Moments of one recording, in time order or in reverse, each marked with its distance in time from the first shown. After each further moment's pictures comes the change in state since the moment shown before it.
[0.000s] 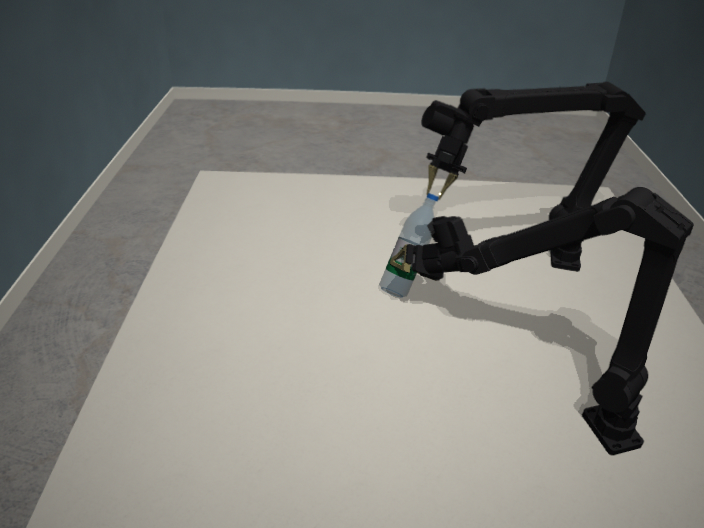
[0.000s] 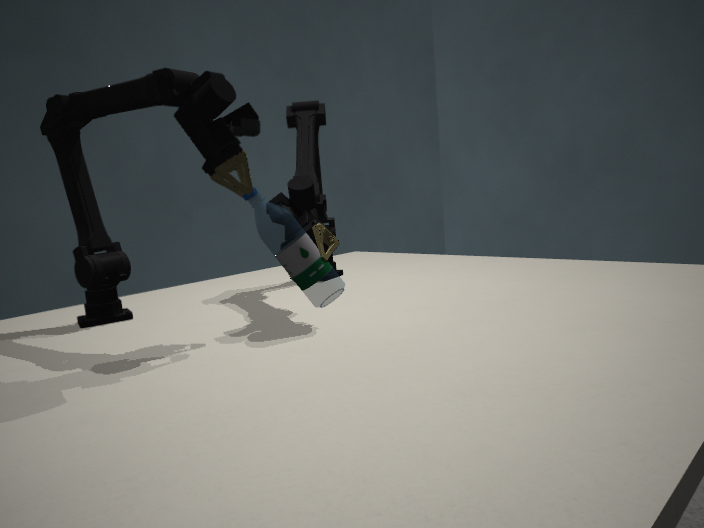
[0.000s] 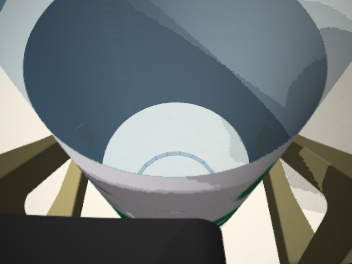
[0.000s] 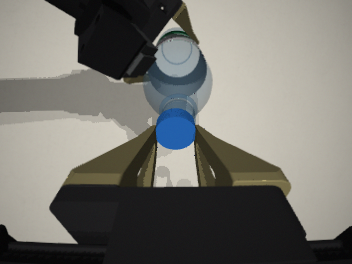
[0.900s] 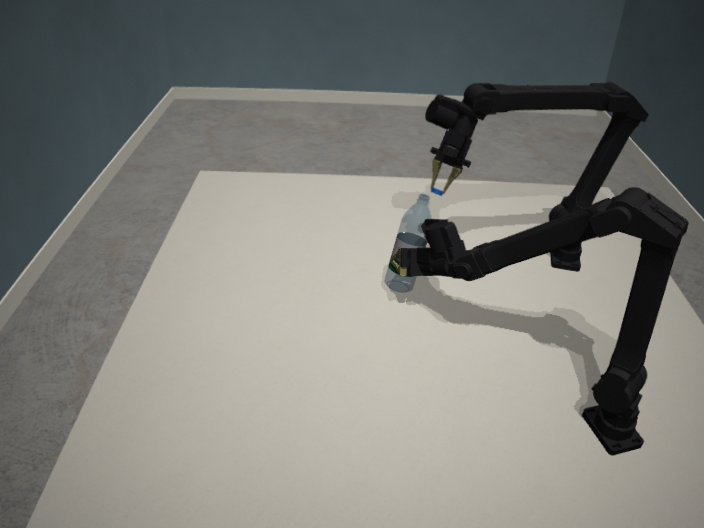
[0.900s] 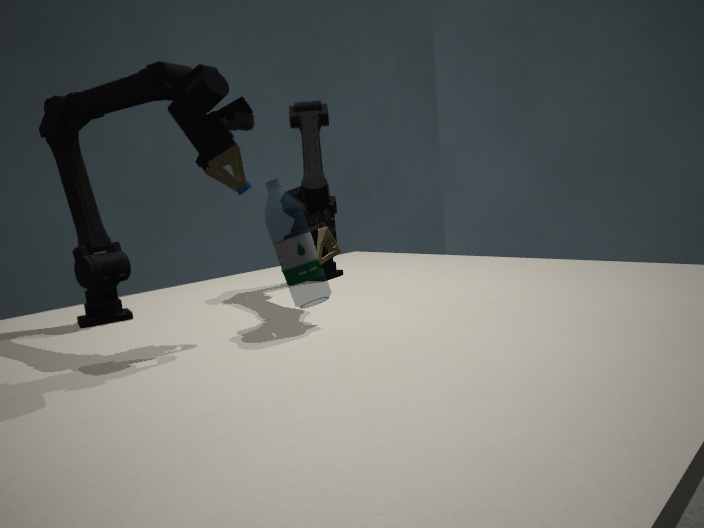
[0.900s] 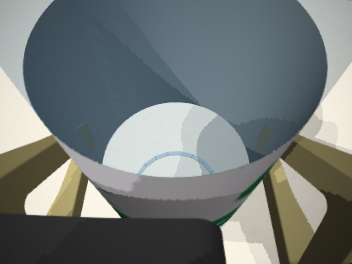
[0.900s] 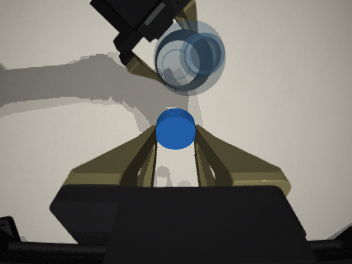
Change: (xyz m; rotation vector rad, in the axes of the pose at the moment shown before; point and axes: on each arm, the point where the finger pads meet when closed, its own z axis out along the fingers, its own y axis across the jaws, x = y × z) left arm -0.013 -0.007 0.001 0.183 -0.155 -0.223; right arm 0.002 0.004 -0.017 -0.003 0.002 0.002
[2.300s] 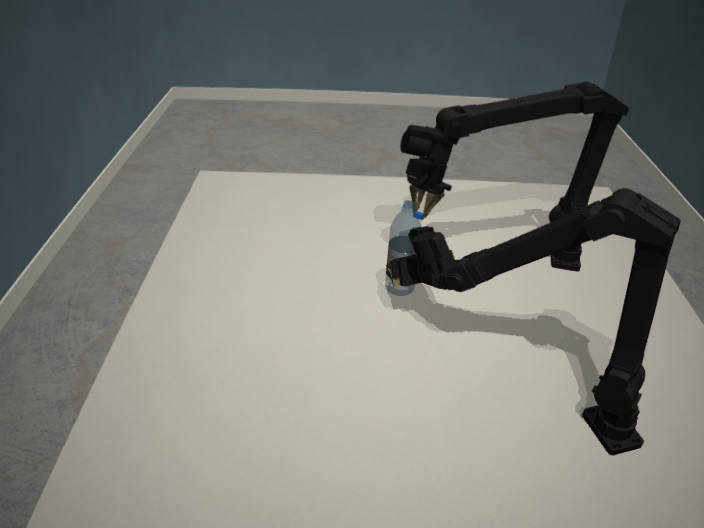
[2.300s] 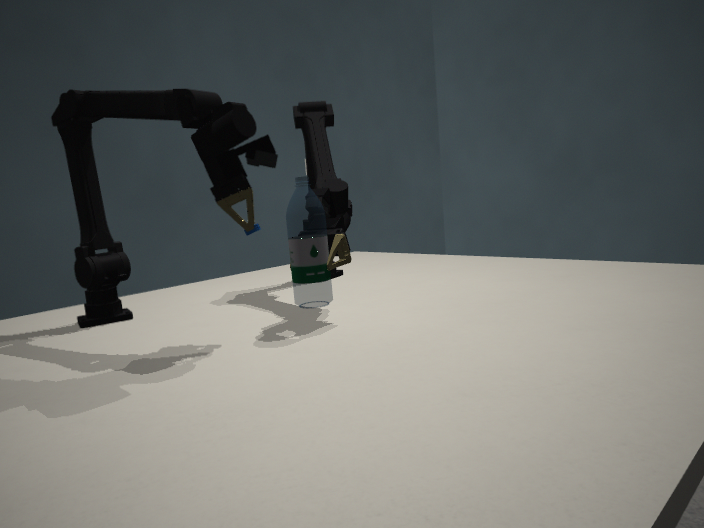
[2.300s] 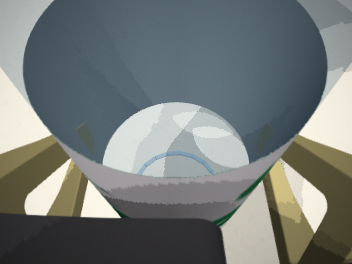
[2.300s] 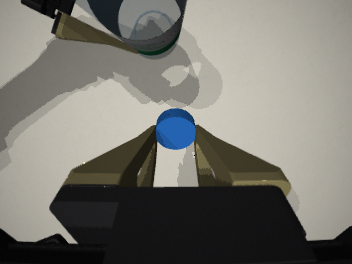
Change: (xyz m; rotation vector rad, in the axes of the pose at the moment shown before) left arm 0.010 0.014 -0.004 0.125 -0.068 -0.199; right arm 0.041 -0.023 0.076 -0.030 0.189 0.342
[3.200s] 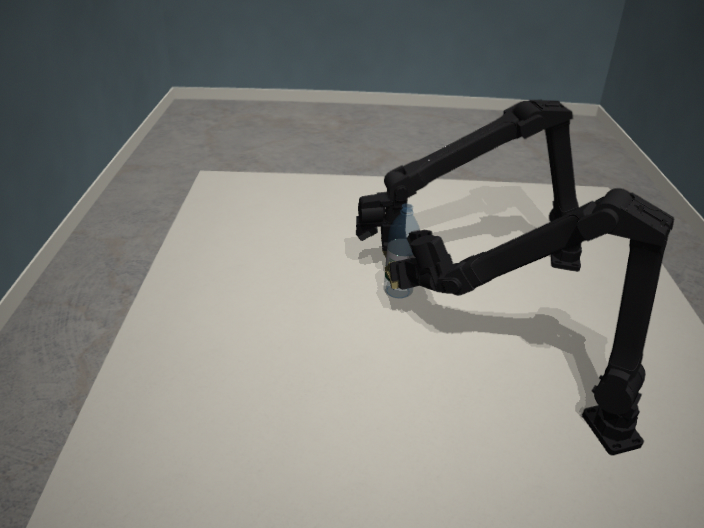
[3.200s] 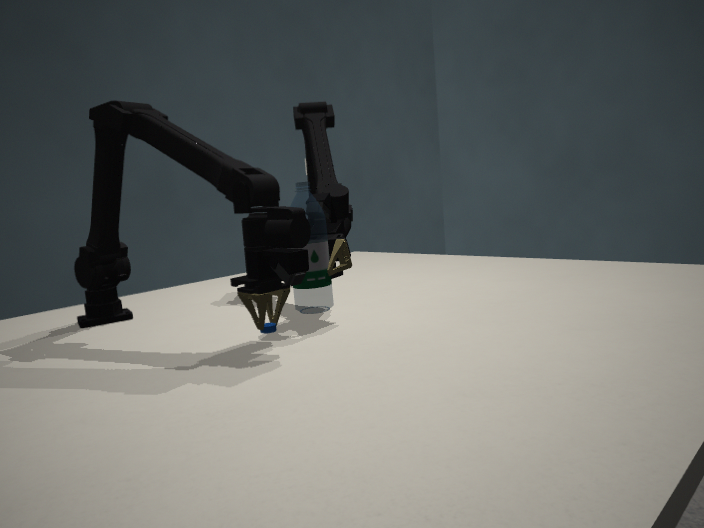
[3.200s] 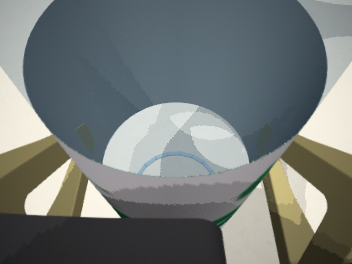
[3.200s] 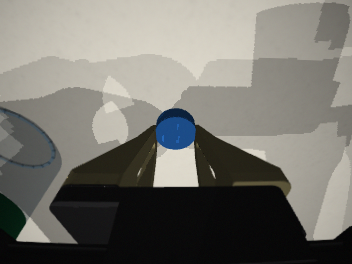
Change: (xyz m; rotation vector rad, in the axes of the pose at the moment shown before) left arm 0.008 0.001 0.007 -0.001 -0.005 0.002; right arm 0.044 -0.055 0.177 0.111 0.349 0.886
